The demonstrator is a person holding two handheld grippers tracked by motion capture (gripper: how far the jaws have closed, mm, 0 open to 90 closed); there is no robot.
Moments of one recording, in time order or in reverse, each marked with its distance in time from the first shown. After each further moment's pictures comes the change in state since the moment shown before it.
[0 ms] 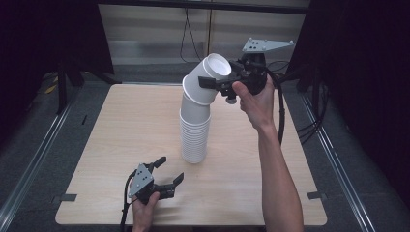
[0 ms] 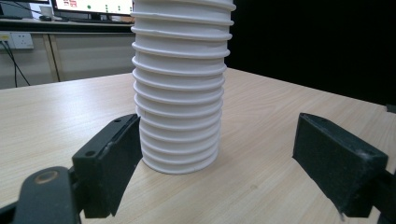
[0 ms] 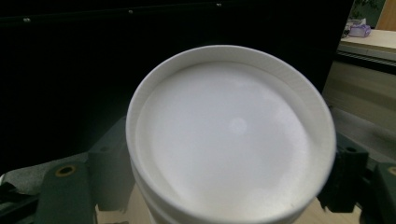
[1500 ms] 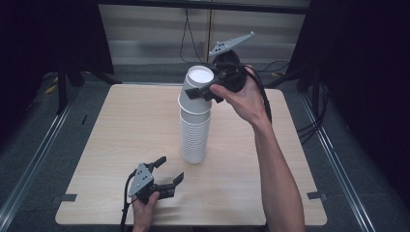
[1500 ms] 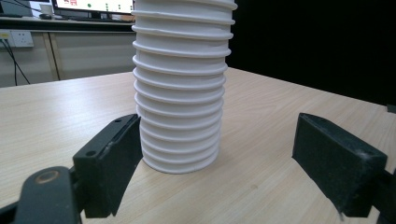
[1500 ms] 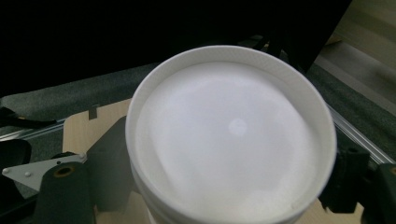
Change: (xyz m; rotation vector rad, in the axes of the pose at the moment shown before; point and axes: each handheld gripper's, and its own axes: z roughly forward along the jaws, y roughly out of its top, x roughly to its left) left arm 0.000 0.000 0.000 0.001 -0.003 -0.006; right arm 0.001 0.007 0.045 0.340 -0.014 -0.053
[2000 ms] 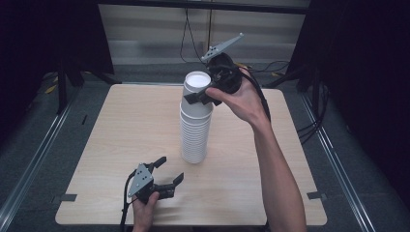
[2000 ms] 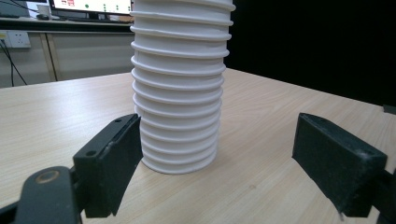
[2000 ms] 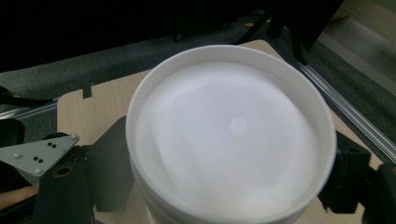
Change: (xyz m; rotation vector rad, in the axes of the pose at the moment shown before) left arm 0.000 0.000 0.000 -0.004 -0.007 -0.003; right arm 0.000 0.000 0.013 0.115 0.002 -0.010
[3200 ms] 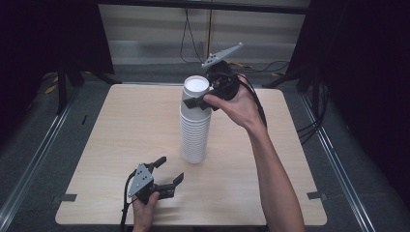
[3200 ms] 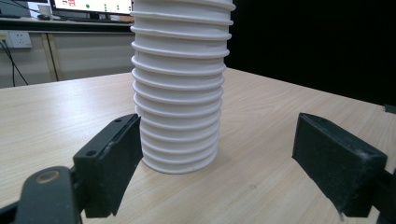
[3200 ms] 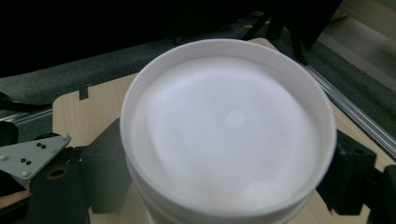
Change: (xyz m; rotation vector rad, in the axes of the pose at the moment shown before) left arm 0.000 0.000 0.000 0.000 0.003 0.001; right arm -0.001 -0.015 0.013 -0.019 -0.001 0.018
